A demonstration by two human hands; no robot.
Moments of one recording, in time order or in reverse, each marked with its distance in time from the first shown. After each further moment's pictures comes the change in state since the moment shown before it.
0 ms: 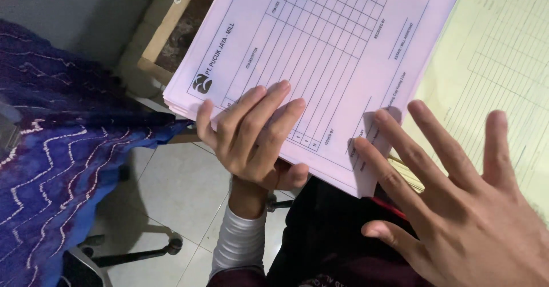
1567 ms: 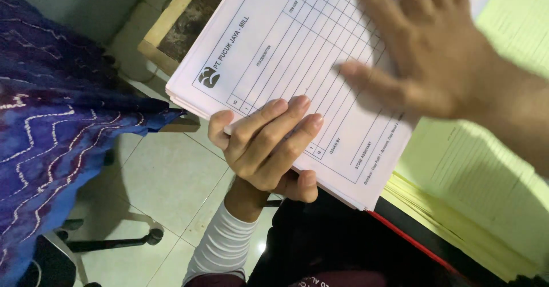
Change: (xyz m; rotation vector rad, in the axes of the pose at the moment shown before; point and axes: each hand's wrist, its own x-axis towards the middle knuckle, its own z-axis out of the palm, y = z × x) left_hand 0.004 0.006 0.002 -0.045 0.098 0.077; right_hand 0.140 0.097 0.052 0.327 0.172 -0.331
